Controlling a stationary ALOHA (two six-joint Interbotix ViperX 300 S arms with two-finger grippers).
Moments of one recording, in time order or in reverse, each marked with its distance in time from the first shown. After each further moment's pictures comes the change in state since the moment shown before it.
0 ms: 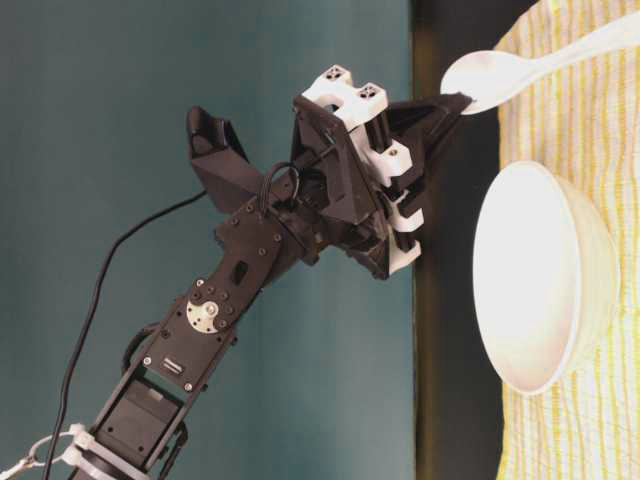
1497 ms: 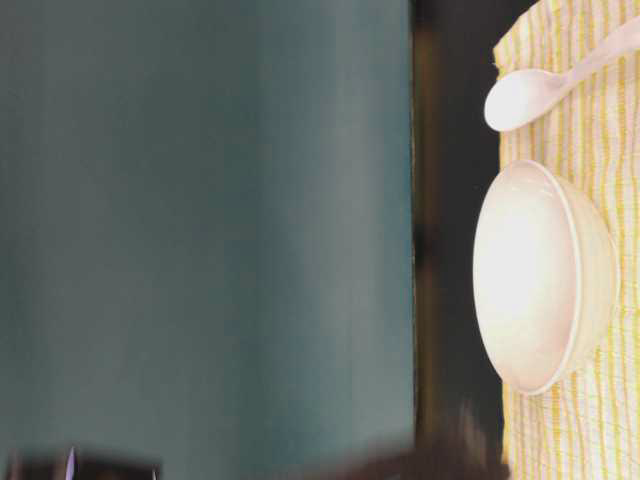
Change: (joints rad) left arm -0.416 -0.689 0.741 0.000 -0.146 -0.258; right arm 0.000 -0.006 0.026 0.018 -0.002 0.000
